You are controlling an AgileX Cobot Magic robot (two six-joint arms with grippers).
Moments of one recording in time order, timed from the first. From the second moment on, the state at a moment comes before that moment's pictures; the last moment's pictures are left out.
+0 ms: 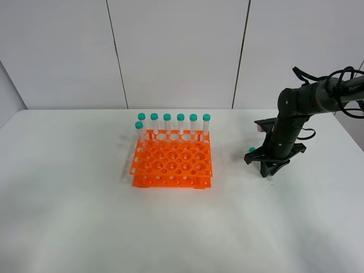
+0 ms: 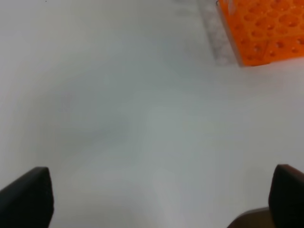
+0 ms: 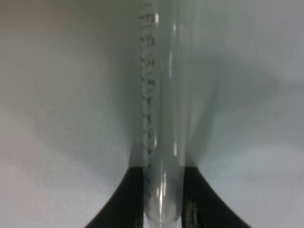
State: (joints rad) left arm 0.00 -0.01 -0.54 -0.12 1.18 0.14; right arm 0.12 2.15 -1.37 0.01 0.82 -0.19
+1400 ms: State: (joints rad) left arm 0.00 -0.01 -0.54 -0.12 1.17 0.14; right arm 0.34 1.61 -1.62 0.45 0.84 -0.46
